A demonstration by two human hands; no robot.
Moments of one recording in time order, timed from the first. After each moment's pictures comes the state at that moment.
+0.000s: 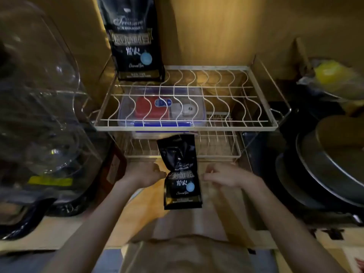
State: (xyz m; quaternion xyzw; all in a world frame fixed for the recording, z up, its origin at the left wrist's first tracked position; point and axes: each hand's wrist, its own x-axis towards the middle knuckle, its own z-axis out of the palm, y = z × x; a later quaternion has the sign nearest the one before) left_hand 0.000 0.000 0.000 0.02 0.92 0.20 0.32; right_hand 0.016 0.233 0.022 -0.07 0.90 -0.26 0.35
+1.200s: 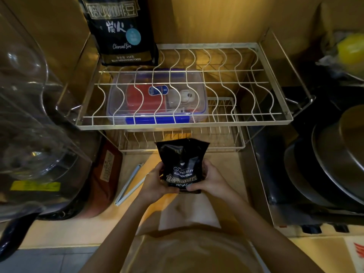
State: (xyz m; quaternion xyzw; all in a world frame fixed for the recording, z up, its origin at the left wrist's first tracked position) left_hand 0.023 0.016 -0.076 -0.01 0.82 0.53 0.22; right_hand 0.024 0.212 -0.091 0.10 0.73 -0.63 0.22
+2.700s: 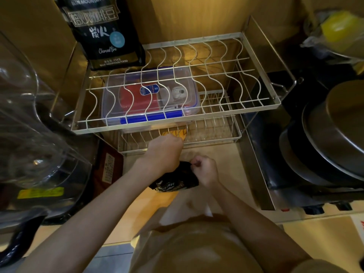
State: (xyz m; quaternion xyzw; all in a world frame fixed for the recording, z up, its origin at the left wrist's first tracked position) left_hand -0.011 0.066 0.063 0.24 0.95 0.00 0.18; right_hand 0.019 0.186 -0.104 0.15 0.87 -0.46 0.07
